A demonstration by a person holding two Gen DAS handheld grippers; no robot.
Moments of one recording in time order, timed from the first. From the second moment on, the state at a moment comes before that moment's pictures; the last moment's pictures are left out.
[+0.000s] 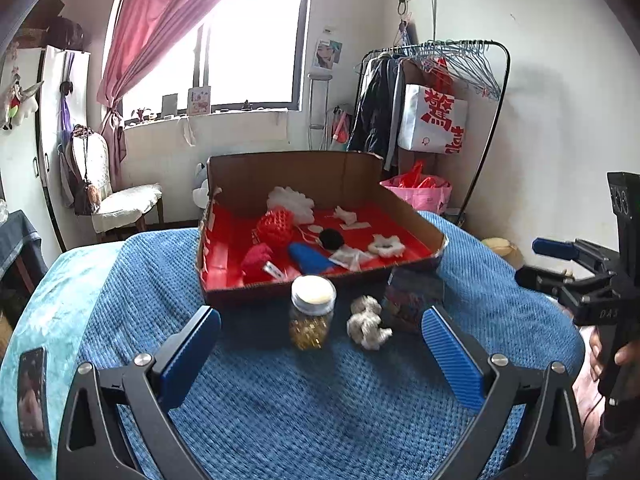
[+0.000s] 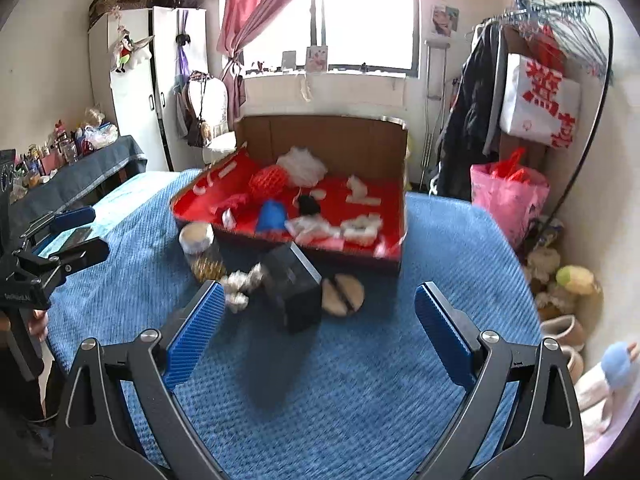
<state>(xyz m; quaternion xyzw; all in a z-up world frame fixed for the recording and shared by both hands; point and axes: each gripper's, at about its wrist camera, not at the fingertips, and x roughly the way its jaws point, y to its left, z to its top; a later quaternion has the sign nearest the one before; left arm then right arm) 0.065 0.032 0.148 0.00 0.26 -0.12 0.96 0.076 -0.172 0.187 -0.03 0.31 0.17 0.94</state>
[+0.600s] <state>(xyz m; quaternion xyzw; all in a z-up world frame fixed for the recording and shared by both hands) 0.065 -0.005 0.083 -0.01 0.33 -0.15 0.93 0.062 -0.155 0.106 -0.02 0.36 0.16 0.92</state>
